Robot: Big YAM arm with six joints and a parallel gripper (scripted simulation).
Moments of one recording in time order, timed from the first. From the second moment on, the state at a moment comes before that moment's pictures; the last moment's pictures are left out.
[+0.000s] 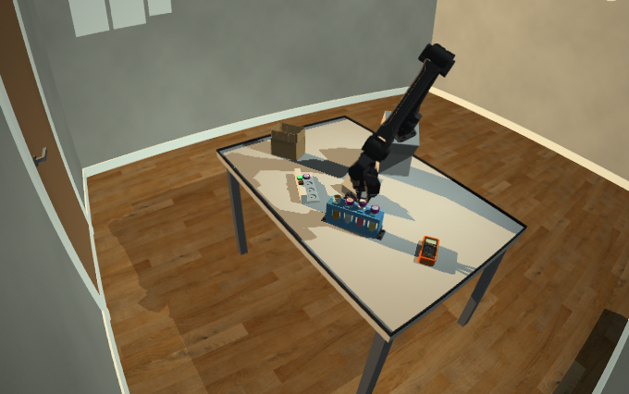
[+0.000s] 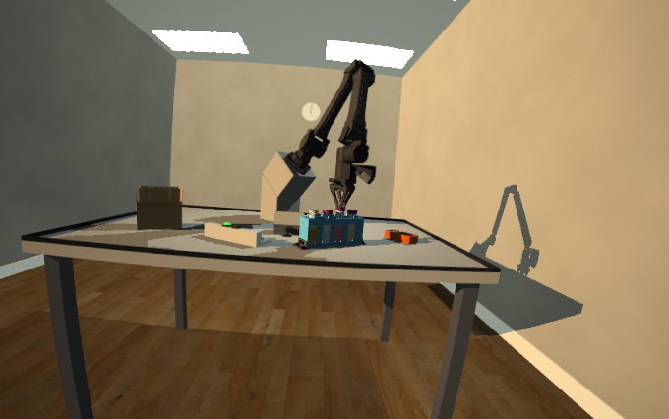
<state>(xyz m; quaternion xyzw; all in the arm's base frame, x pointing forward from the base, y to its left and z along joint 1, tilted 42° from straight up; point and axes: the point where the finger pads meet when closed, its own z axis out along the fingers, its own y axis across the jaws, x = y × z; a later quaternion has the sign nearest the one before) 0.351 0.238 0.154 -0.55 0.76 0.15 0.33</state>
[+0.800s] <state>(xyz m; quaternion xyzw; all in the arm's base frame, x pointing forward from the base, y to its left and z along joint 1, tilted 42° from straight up) 0.351 0.240 0.154 -0.55 0.76 0.14 0.33</state>
